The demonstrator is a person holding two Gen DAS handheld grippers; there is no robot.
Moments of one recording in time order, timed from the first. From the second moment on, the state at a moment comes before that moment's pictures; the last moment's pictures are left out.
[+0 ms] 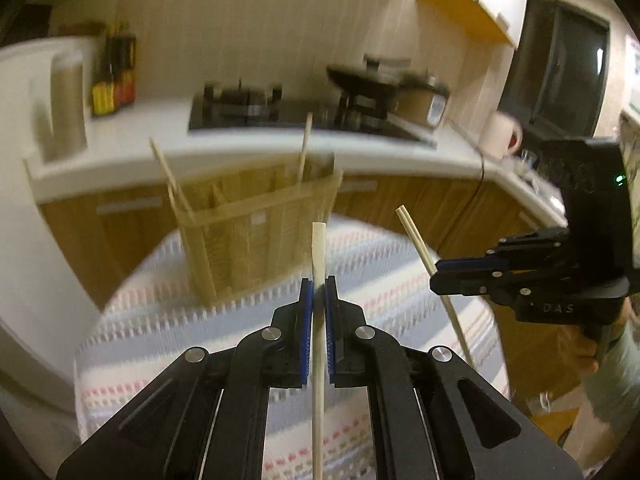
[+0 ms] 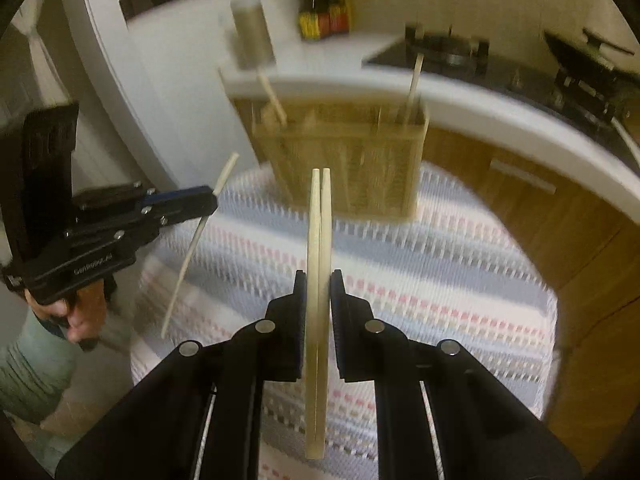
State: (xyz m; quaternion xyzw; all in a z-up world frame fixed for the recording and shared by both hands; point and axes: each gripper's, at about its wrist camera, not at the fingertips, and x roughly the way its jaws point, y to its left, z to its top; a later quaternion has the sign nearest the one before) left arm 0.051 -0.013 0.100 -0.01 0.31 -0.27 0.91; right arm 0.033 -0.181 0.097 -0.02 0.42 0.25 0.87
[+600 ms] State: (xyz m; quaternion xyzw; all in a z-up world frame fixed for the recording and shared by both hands) left arm 0.143 0.017 0.193 -0.14 0.12 -0.23 0.96; right arm 0.123 -0.189 0.197 0.05 0.25 0.22 0.94
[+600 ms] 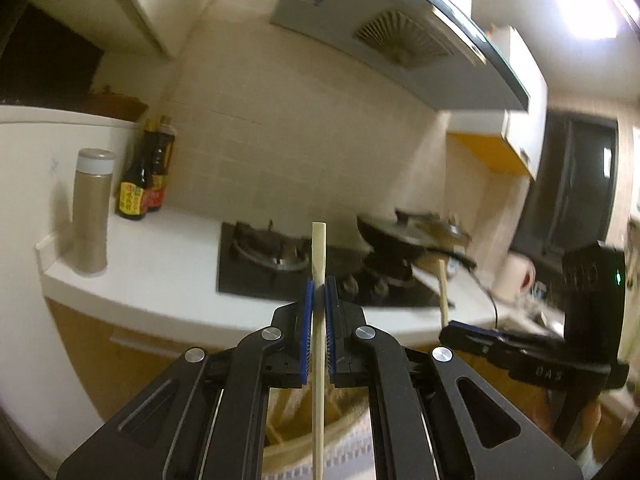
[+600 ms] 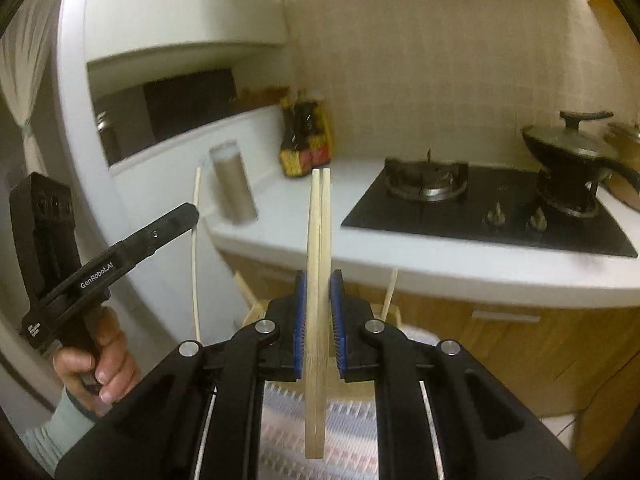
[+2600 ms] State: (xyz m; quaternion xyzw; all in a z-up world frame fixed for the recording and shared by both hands) left arm 0.217 0.031 0.120 -0.16 0.05 -0.13 0.98; right arm 0.200 -0.197 0.126 0.10 0.15 0.17 0.97
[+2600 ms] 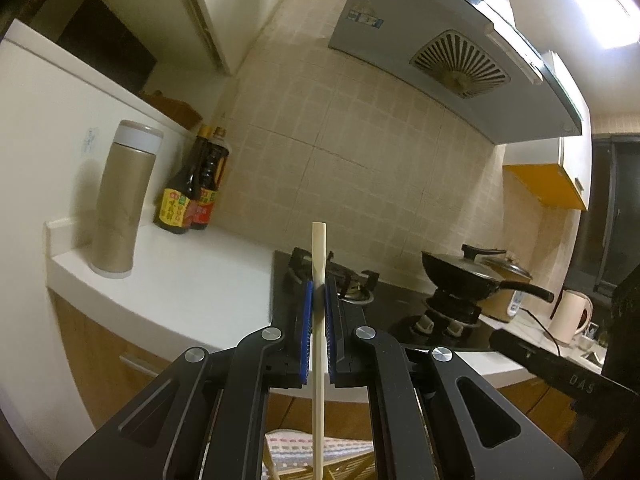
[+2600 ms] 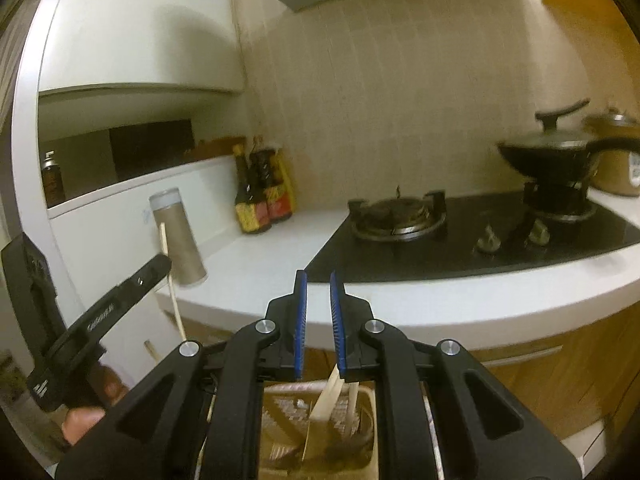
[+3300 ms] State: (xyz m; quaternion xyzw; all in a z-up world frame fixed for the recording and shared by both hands) left arm 0.198 0.032 0.107 -0.13 0.08 -0.17 0.97; right arm 0.298 -0.217 0.140 0.08 0.37 0.20 0.90
